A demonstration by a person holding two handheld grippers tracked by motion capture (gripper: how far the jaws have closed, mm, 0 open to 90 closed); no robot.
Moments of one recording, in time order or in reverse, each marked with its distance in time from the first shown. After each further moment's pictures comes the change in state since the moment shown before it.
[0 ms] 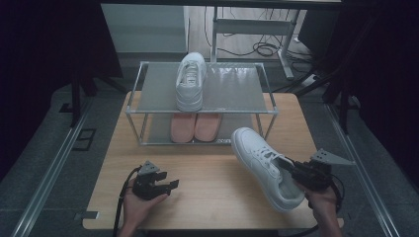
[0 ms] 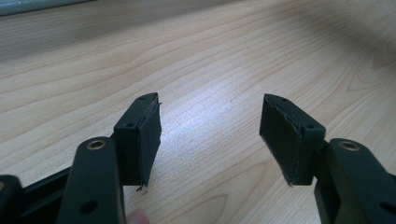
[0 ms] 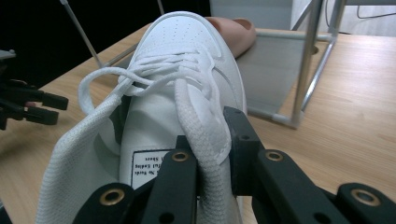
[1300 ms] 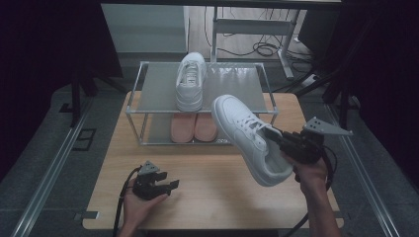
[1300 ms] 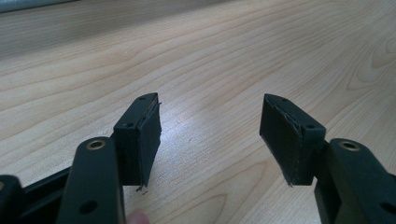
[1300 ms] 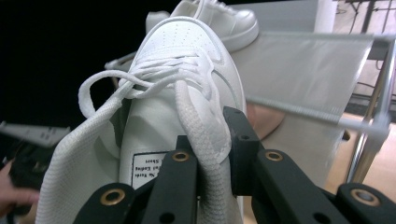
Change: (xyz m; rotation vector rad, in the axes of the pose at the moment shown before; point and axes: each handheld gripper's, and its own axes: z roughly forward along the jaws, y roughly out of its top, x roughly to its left) left arm 0.001 0.000 0.001 0.008 -0.009 -0.001; right arm 0.043 0.098 0.013 -0.135 0.067 -0.048
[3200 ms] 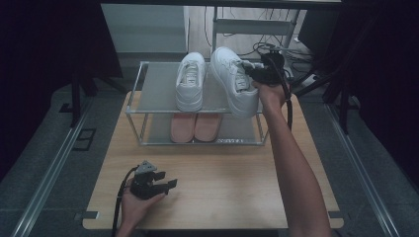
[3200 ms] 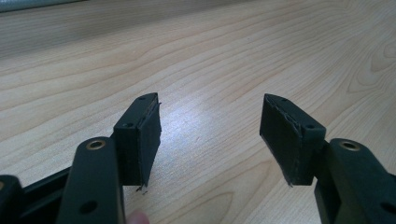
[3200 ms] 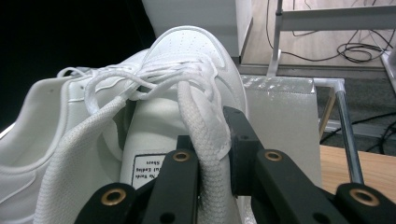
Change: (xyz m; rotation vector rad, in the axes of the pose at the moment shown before) left arm 0.007 -0.001 -0.003 -0.011 -0.007 -0.014; right arm -0.048 0.122 0.159 0.124 -0.328 0.137
